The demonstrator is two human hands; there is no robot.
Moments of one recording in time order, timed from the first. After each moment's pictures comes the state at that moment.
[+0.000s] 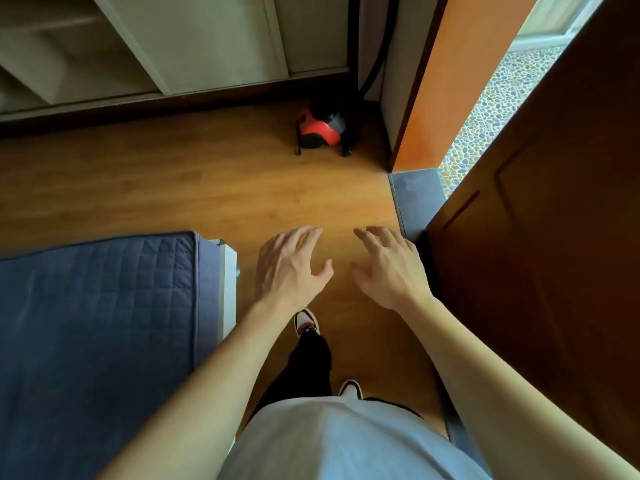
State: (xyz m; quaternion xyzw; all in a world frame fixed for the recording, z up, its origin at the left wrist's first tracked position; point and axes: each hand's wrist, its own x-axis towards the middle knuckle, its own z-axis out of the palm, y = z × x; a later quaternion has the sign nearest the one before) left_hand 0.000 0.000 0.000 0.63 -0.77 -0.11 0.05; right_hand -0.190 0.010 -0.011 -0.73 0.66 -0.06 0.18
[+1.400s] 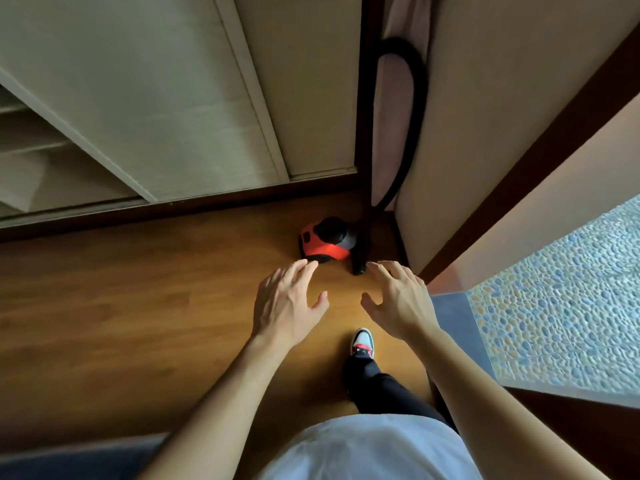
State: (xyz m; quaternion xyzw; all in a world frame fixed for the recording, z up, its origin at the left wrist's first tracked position) left_hand -0.007 -0.614 -0.019 0.63 -0.77 -0.11 0.05; right_hand -0.223 -0.600 -0.032 -0.70 0.68 -0.07 0.21
